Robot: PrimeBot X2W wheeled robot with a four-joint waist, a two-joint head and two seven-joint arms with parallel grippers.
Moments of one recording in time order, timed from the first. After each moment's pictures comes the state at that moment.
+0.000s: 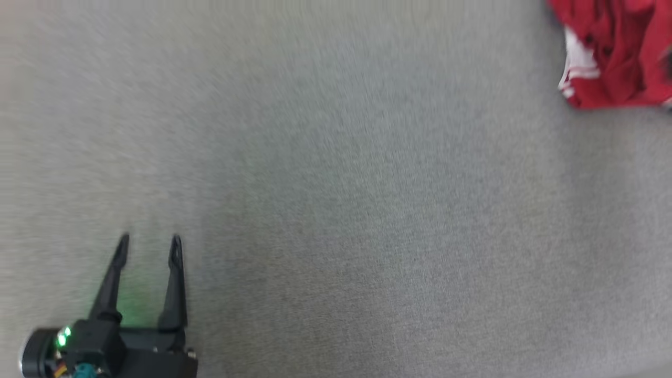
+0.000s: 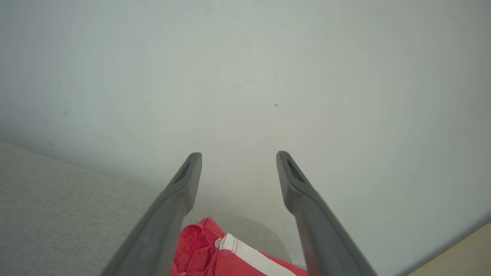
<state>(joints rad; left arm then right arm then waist) -0.10 0.17 -0.04 0.02 -0.15 -0.06 -0.26 -1.11 -0.68 0.33 0.72 0.21 0.13 -0.20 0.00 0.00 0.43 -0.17</state>
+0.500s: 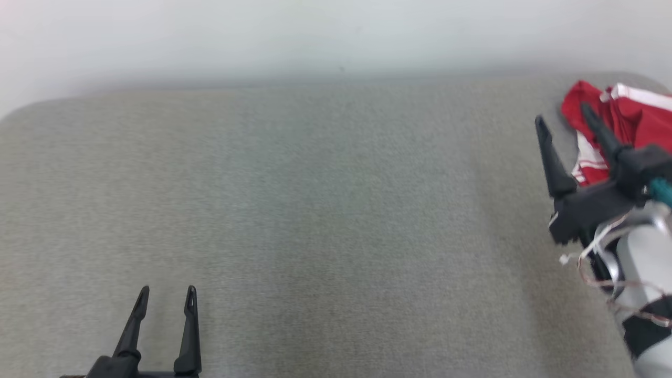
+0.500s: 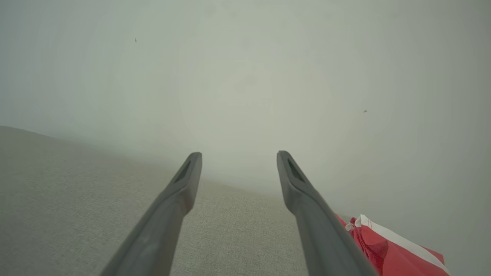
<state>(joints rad) 0.00 0.12 -0.05 0.09 -0.16 -0.06 -0.26 -0.60 -0.52 0.20 0.46 0.24 0.13 -0.19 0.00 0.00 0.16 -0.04</state>
